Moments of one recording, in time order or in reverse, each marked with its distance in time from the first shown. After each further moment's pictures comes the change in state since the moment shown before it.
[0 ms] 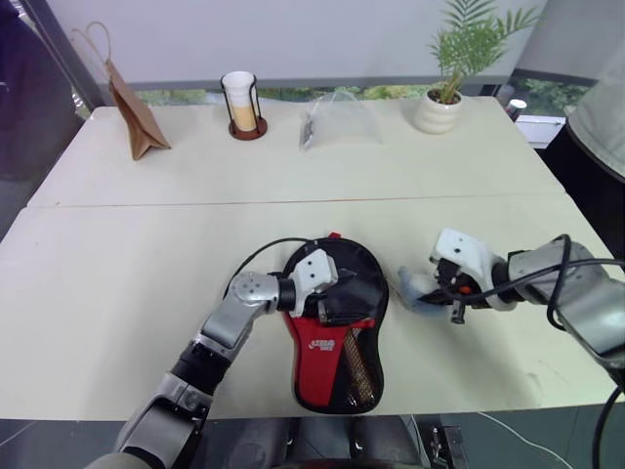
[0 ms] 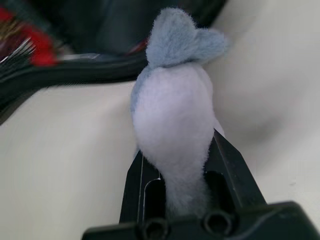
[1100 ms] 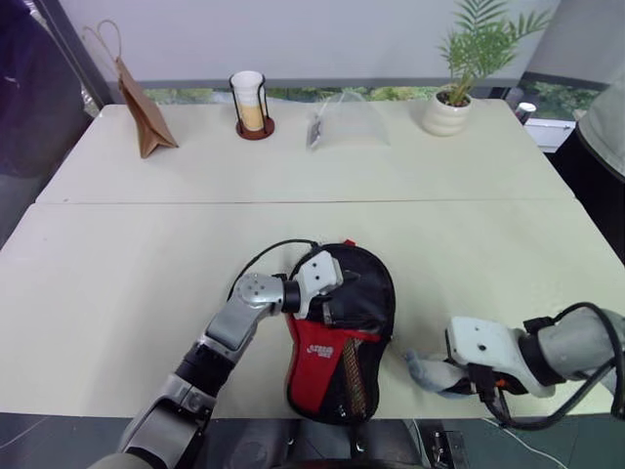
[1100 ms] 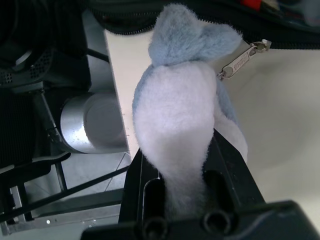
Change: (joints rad) left arm 0.007 -0.011 -0.012 -0.006 0.003 0.000 0.015; right arm 0.539 -0.185 -0.231 -0.313 0.067 -0.298 0.055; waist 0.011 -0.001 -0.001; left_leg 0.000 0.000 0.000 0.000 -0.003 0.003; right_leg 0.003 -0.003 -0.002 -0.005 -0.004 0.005
